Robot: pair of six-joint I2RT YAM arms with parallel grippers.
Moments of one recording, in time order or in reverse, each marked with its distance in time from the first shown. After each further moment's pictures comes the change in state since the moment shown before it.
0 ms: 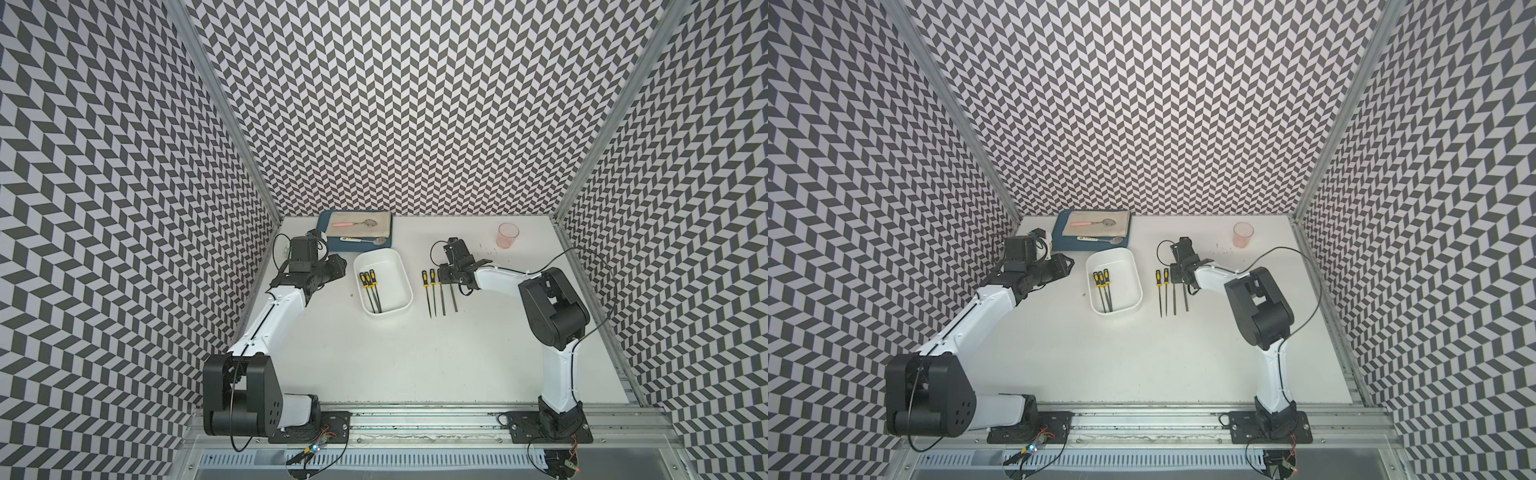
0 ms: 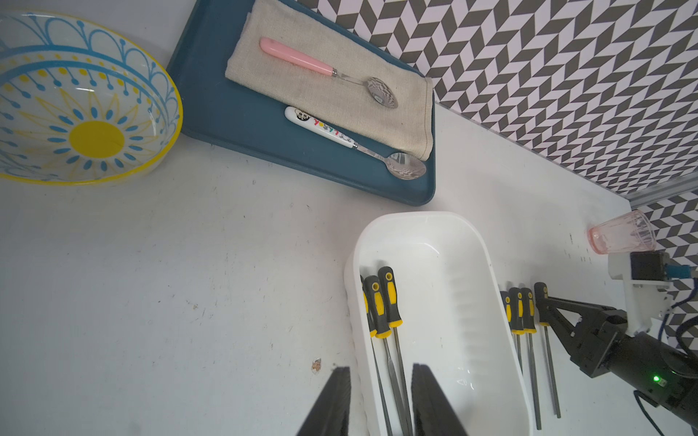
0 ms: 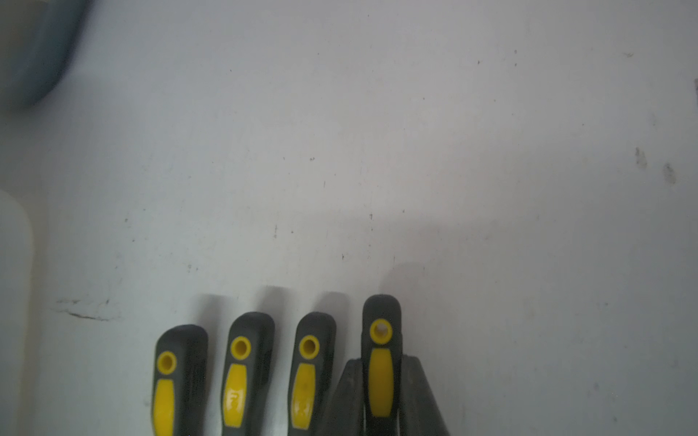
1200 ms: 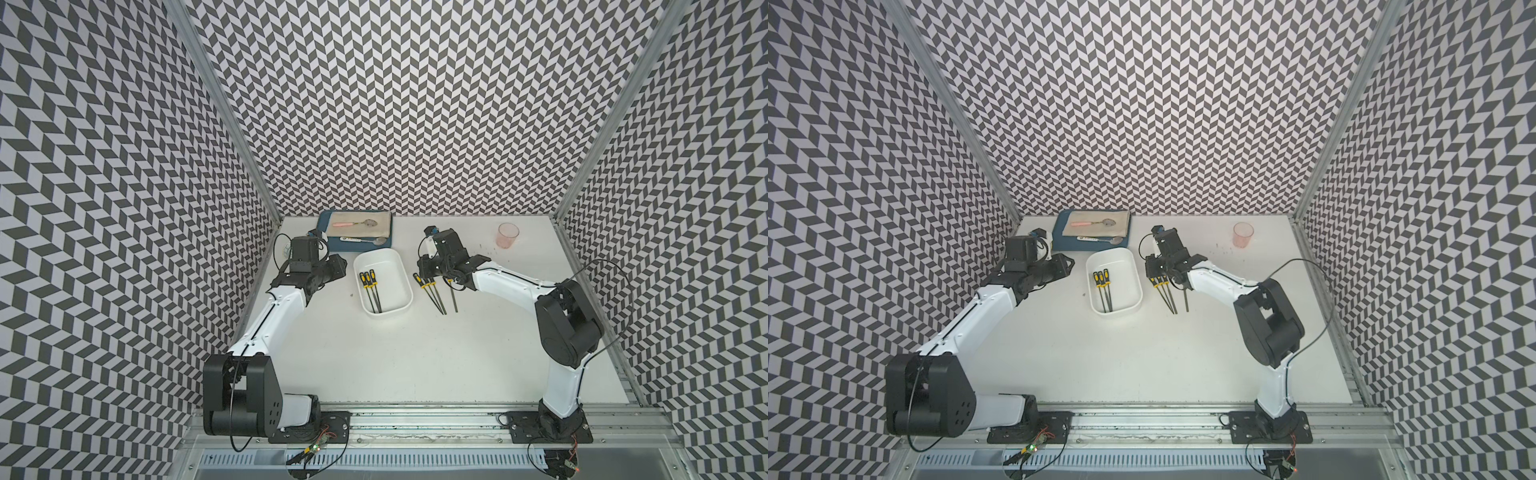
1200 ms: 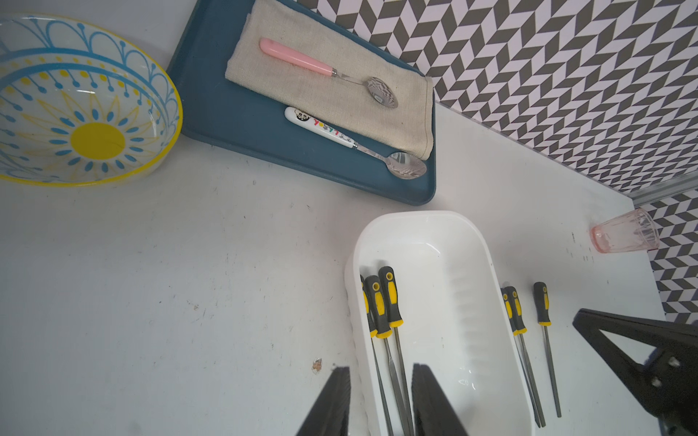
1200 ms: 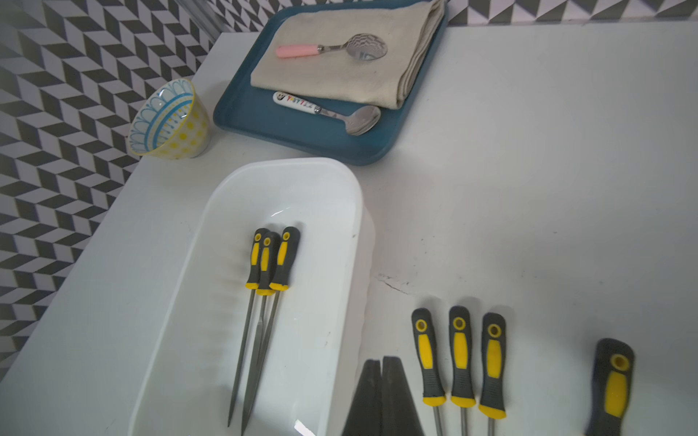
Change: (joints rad) left arm -0.006 0.000 0.000 -0.001 -0.009 0.004; right arm 0.113 -0.117 0.080 0.016 -0.307 0.004
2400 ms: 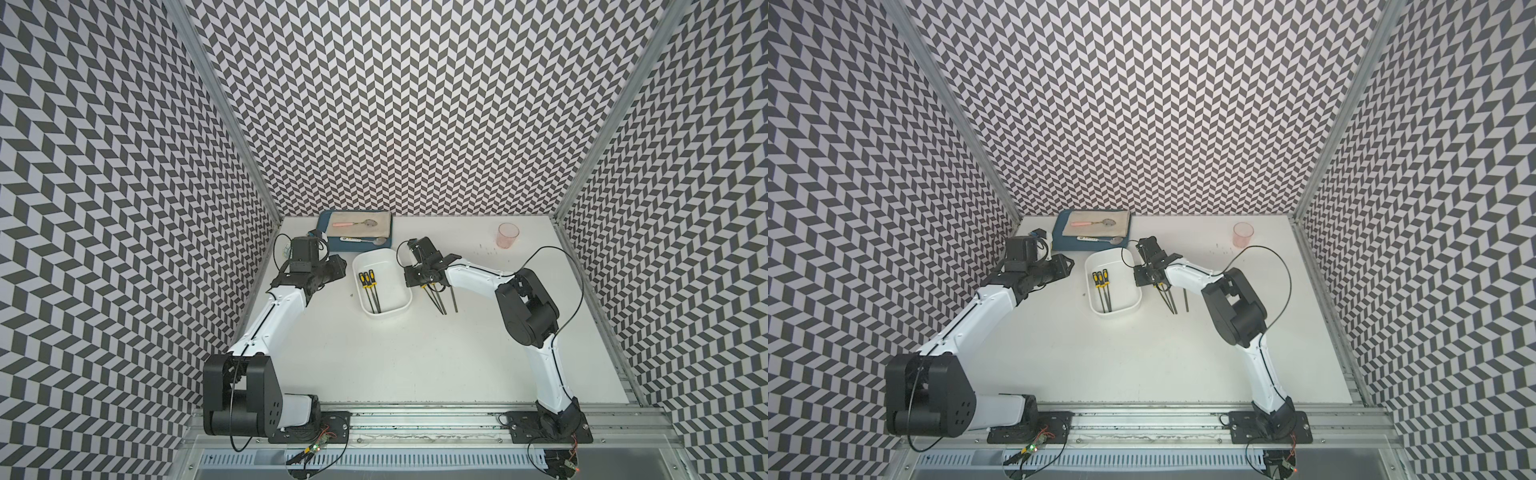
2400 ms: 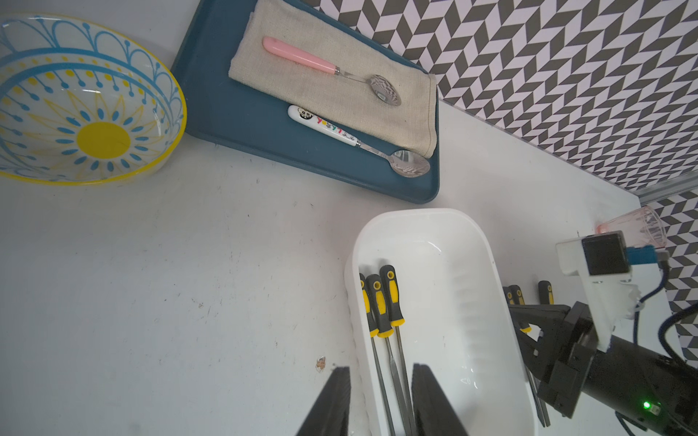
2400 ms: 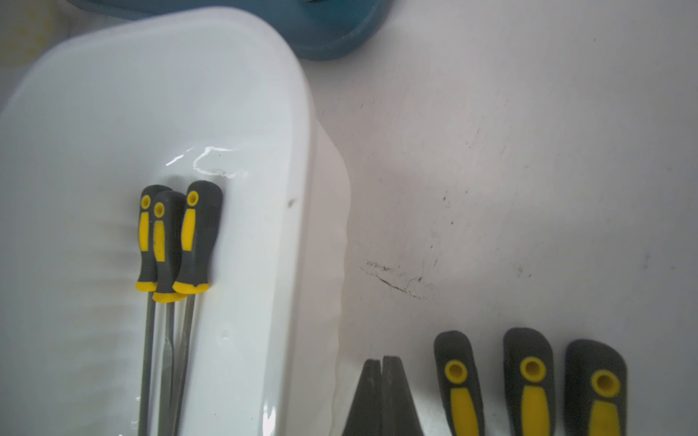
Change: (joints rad) left arm 0.000 0.000 0.000 -0.007 -0.007 0.008; right arm 0.062 0.269 0.235 -0.181 0.106 0.013
